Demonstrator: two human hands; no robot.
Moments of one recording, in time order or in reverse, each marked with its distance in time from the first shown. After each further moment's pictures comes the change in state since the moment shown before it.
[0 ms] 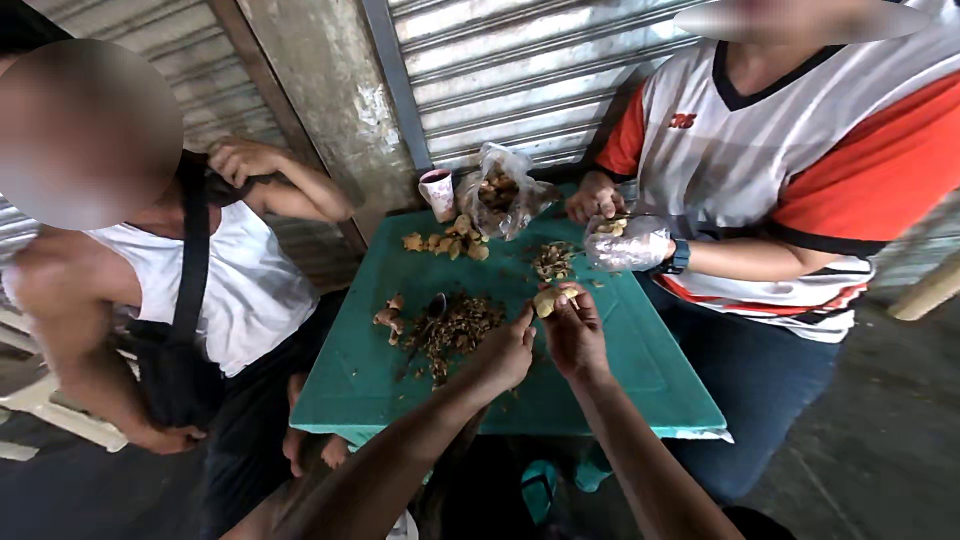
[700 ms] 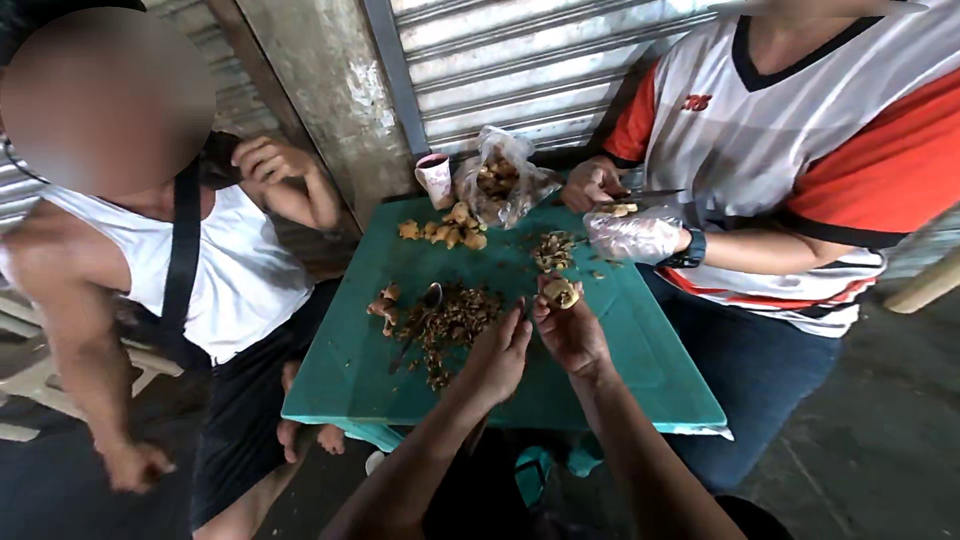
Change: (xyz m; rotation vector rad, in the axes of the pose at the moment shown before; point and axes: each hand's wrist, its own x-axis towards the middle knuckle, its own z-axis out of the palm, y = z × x) left_hand -0.011 -0.019 0.013 -0.313 0.120 0.060; right_hand 0.003 -0.011 0.002 0.340 0.094 0.396
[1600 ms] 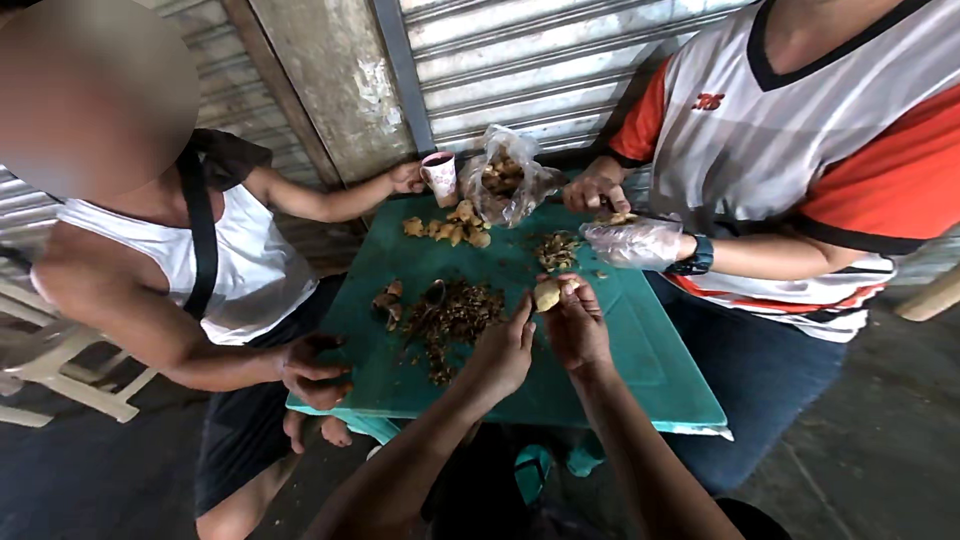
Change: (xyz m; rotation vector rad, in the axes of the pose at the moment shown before) left_hand 0.007 0.004 0.006 0.236 -0.005 0.017; right_hand 0.000 0.006 -0.006 -0.282 -0.149 -0.323
